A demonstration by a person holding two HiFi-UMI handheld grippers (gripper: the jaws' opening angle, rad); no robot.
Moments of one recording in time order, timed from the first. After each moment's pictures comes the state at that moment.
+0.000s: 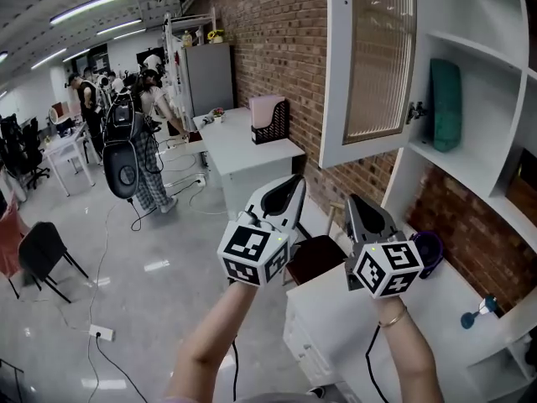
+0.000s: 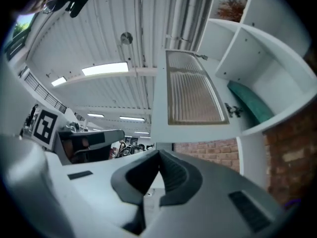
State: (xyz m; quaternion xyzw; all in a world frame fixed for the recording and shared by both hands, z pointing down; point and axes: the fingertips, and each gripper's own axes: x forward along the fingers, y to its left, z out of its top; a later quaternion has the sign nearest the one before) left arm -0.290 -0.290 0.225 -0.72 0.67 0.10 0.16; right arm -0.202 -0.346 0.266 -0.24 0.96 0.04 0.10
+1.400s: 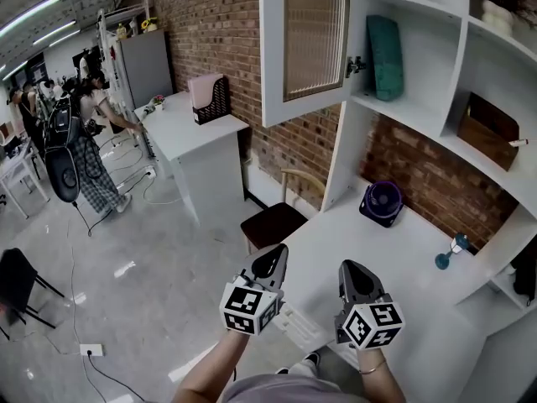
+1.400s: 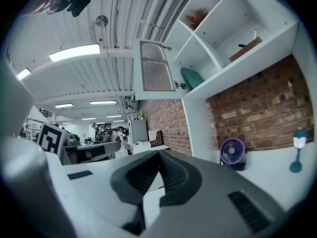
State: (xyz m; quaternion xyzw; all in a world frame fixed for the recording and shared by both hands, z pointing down) left arm -0.187 -0.236 0.430 -0.78 0.62 0.05 -0.02; right arm -0.046 -0.251 0.441 -0.40 0.91 -0.08 0.00
